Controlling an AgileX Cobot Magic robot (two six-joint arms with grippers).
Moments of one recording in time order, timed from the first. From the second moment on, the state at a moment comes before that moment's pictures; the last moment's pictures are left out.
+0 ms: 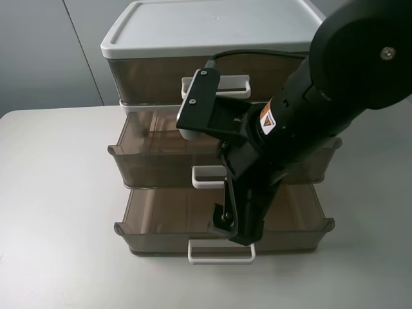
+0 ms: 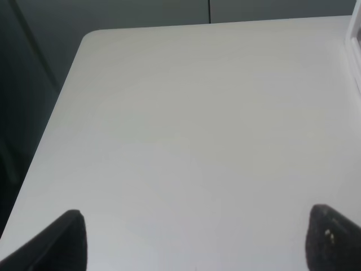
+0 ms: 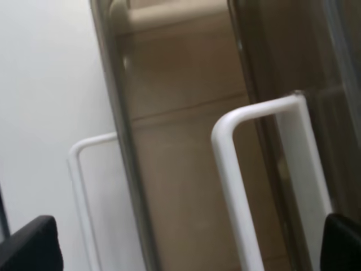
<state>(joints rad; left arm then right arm) -0.05 0.00 -0.51 0.18 1.08 -0.10 0.92 1.47 -0.91 0.10 0.69 -0.48</state>
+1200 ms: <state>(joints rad) -0.05 0.00 -0.51 0.18 1.08 -0.10 0.92 1.54 -0.96 0.34 0.82 -0.54</state>
